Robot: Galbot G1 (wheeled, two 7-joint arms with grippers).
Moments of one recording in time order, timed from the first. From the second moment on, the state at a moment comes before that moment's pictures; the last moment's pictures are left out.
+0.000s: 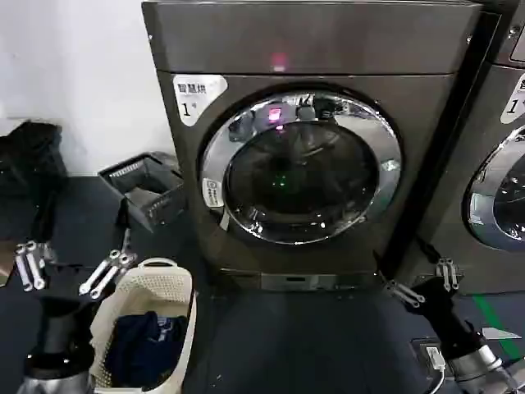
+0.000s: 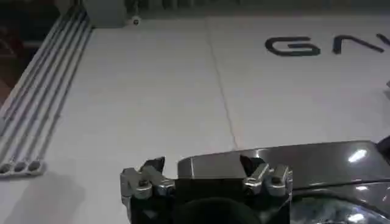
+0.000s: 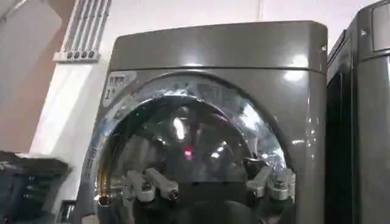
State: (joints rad) left arm 1.57 -1.61 -0.73 -2.56 -0.13 -0.27 0.20; right arm -1.45 1.26 0.85 2.20 0.43 0.04 -0.49
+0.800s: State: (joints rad) left arm 1.58 -1.61 -0.76 -2.50 -0.12 -0.26 0.20; right arm -0.94 1.07 0.38 1.82 0.46 0.02 -0.51
